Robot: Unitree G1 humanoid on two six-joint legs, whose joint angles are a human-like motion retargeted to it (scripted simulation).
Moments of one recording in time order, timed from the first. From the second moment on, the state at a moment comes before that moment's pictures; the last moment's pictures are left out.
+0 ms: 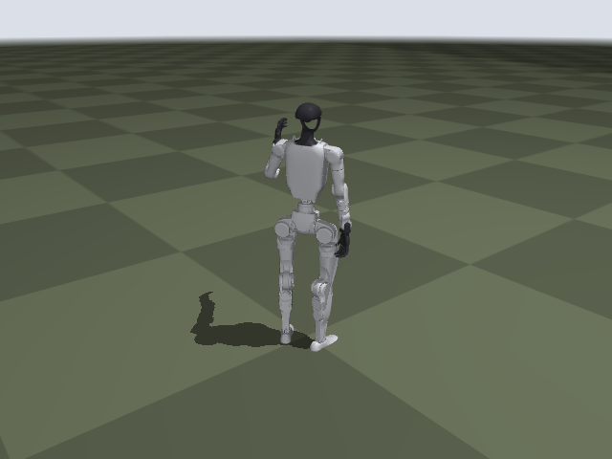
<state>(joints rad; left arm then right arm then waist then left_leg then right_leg) -0.21 0.44 0.27 -0.13 -0.31 -0.33 0.17 0.01 -0.18 0.06 1.60 -0.76 0.01 0.17 -0.04 0.03 -0.19 -0.07 0.02 0.29 0.08 -0.11 -0.04 0.01 -0.09 -0.42 0.01 -0.12 0.05</state>
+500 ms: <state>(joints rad) -0.32 0.57 0.00 -0.23 -0.19 -0.24 0.02 0.01 -0.17 0.04 1.60 -0.78 0.00 0.18 -0.06 0.03 -0.21 -0.07 0.02 0.28 0.08 -0.11 -0.04 0.01 -0.08 -0.43 0.01 -0.12 0.05</state>
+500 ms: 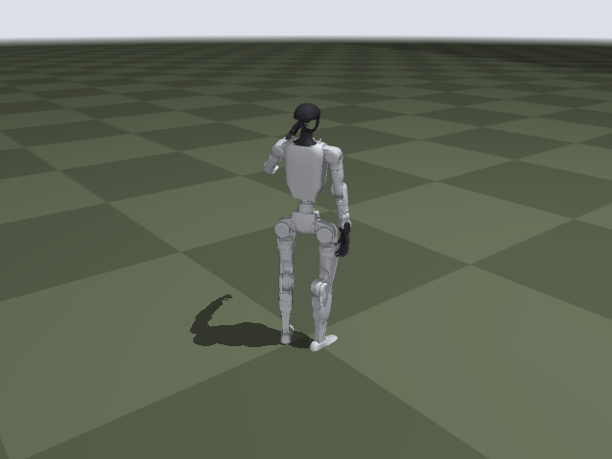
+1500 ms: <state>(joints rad) -0.13 0.53 0.35 0.10 0.50 -0.34 0.57 -0.01 -0.18 0.06 1.59 -0.77 -0.01 0.17 -0.02 0.02 -0.15 -0.06 0.02 0.30 0.08 -0.11 -0.04 0.01 -0.09 -0.41 0.01 -0.11 0.04</state>
